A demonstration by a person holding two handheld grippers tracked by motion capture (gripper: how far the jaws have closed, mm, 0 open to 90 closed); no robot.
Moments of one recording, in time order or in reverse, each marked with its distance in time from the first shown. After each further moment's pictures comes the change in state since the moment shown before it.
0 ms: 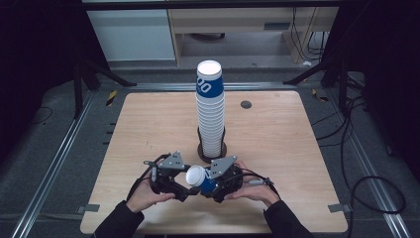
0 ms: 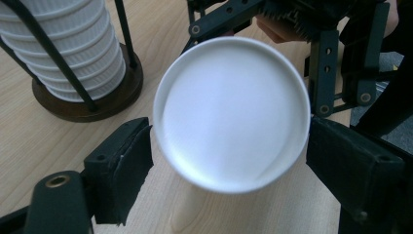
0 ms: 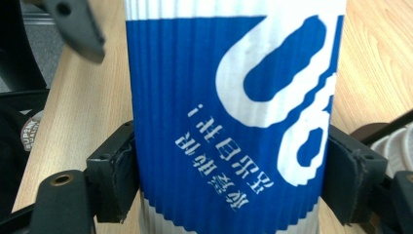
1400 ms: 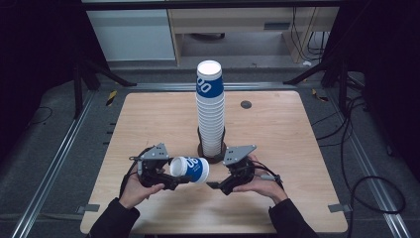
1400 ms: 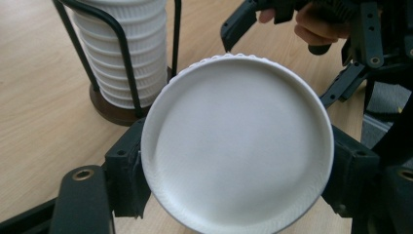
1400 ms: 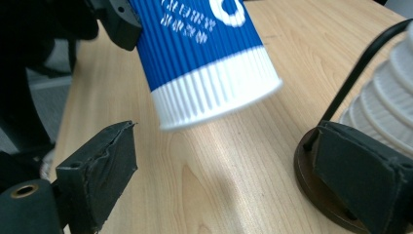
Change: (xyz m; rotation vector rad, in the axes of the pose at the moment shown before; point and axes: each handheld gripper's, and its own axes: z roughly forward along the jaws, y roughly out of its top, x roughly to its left) left arm 0.024 -0.009 -0.033 -0.147 0.054 -0.093; right arm -0.018 -0.004 -0.039 -0.163 -0.045 0.159
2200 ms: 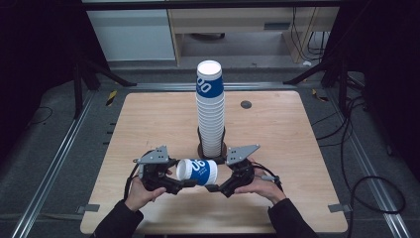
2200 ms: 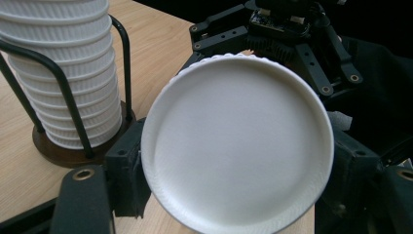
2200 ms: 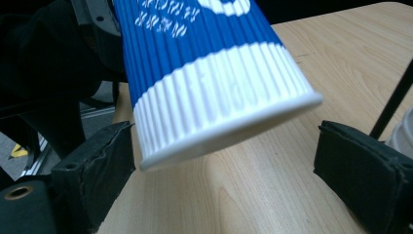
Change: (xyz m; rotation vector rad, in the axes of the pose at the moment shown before) left arm -0.013 0.000 0.008 -0.113 -0.149 0.033; right arm 0.001 -0.007 0.005 -0.106 0.144 0.069
